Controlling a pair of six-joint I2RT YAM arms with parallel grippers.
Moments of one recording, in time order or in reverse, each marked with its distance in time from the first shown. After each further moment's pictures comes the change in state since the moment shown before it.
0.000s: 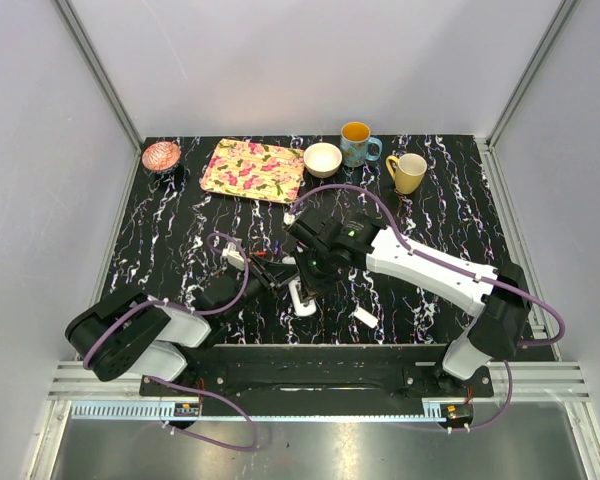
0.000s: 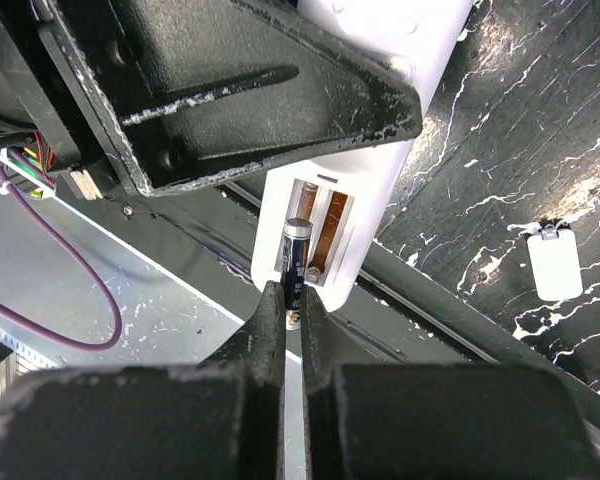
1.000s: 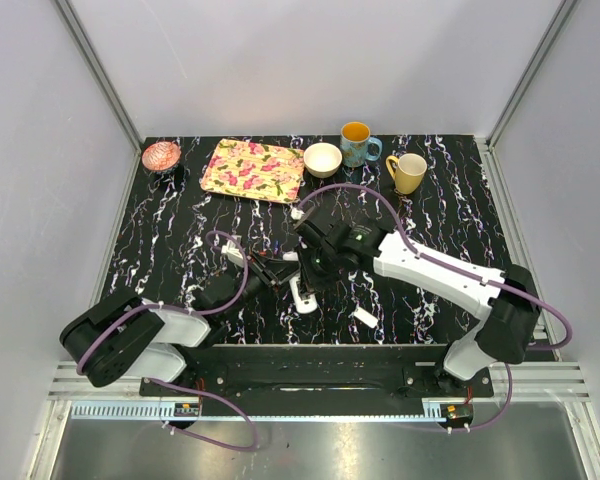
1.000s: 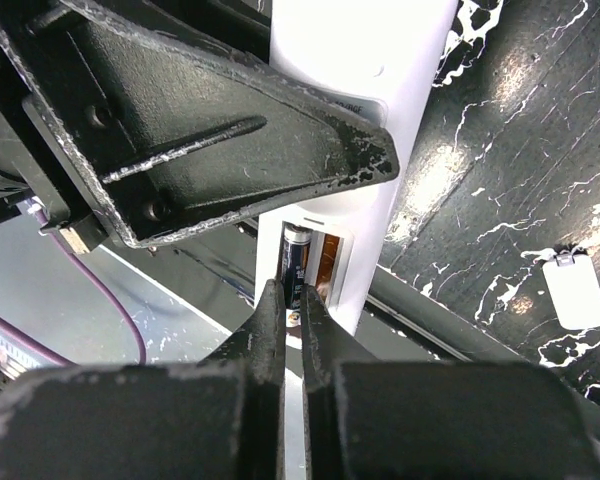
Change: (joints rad) left arm -0.016 -0.039 0.020 -0.031 -0.017 0.027; right arm -0.021 -0.042 -0.085 0.124 0.013 0.061
